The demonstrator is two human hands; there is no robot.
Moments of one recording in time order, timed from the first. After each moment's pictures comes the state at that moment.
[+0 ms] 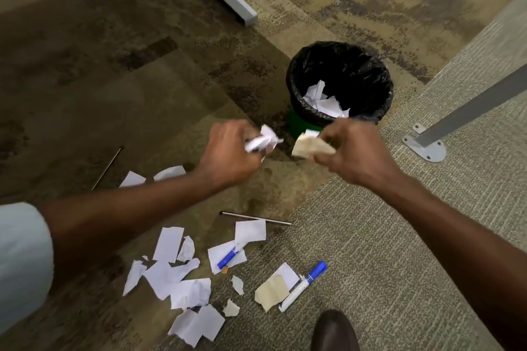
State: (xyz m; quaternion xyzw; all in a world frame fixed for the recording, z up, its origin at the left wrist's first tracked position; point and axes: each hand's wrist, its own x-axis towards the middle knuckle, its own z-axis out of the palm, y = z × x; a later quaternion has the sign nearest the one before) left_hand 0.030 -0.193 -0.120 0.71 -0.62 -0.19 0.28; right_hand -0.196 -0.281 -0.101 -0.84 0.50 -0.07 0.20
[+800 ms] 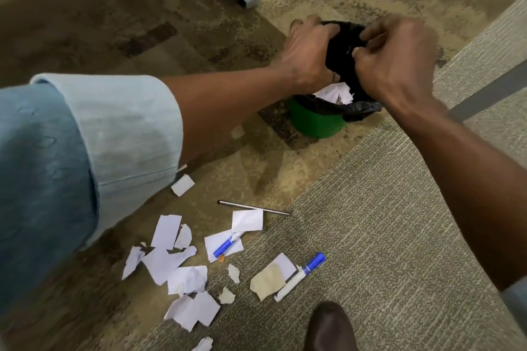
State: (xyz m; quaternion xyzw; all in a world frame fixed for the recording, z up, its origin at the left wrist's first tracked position) left_hand -0.035 -0.345 -0.073 0.68 -0.69 -0.14 0.19; right_hand -0.190 -0.365 -0.059 -0.75 0.59 -0.28 0.09
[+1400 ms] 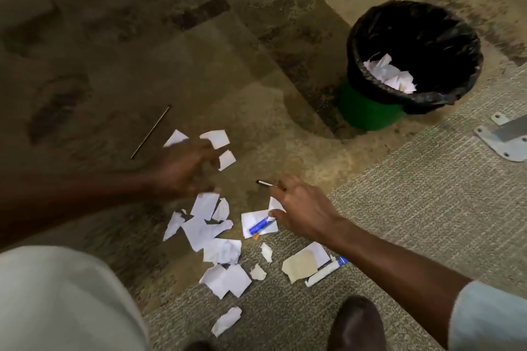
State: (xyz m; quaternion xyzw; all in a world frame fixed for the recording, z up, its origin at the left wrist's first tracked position) left_hand 0.151 -0.061 -0.178 0.72 -0.64 -0.28 0.04; right_hand -0.127 -0.160 -0.237 -0.95 0.23 0.09 0.20
